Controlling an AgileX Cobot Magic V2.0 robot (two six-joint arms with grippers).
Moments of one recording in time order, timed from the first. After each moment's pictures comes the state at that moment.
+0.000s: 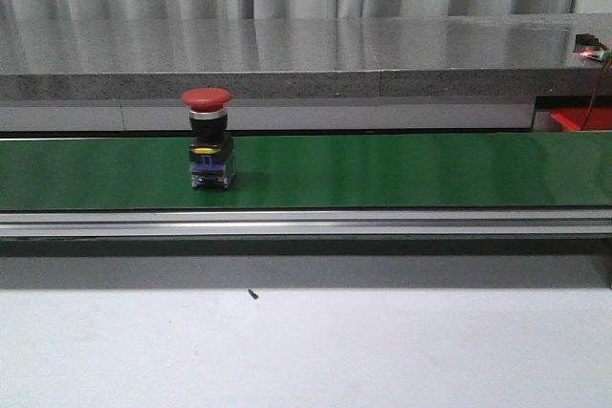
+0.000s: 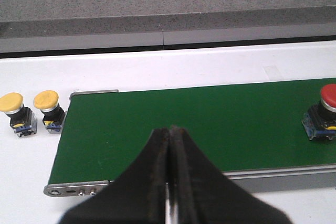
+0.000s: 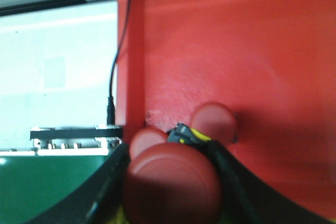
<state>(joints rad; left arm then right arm) 0.04 0.61 -0.66 -0.27 0.57 0.28 -0.51 1.92 -1.74 0.51 1.01 -0.52</state>
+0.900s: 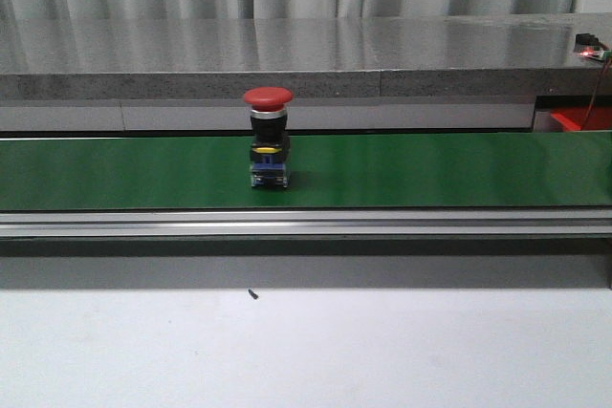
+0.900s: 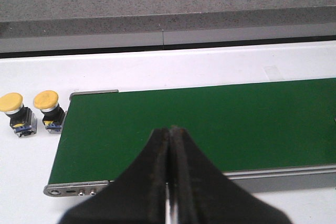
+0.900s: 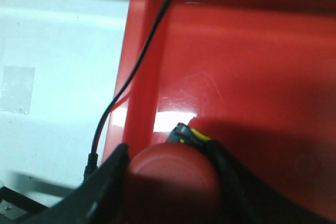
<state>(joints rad) 0.04 0.61 -0.66 -0.27 0.57 0.28 -0.36 2.30 -2.09 0.41 1.04 -0.51</state>
